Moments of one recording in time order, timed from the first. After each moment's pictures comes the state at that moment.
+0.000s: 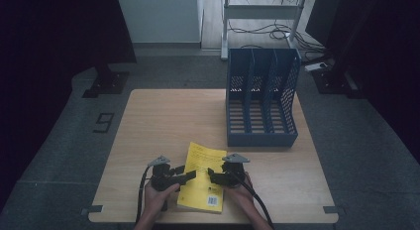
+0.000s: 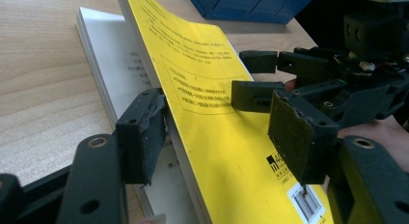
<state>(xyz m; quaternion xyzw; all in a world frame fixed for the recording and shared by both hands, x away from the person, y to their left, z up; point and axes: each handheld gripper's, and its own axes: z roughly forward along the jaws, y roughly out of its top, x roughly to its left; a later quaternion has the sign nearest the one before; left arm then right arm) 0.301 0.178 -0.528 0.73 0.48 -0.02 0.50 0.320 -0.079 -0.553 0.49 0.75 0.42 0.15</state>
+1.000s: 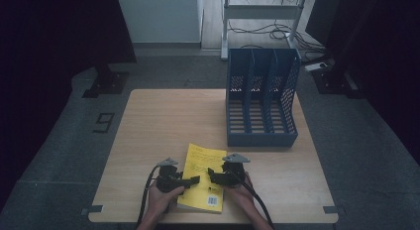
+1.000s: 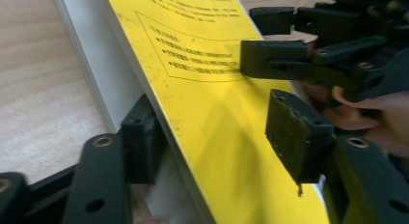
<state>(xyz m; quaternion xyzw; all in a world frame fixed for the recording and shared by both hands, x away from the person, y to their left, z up) 0.303 0.161 -0.538 0.77 0.47 -0.02 0.44 0.321 -0.080 -0.553 0.49 0.75 0.42 0.15</state>
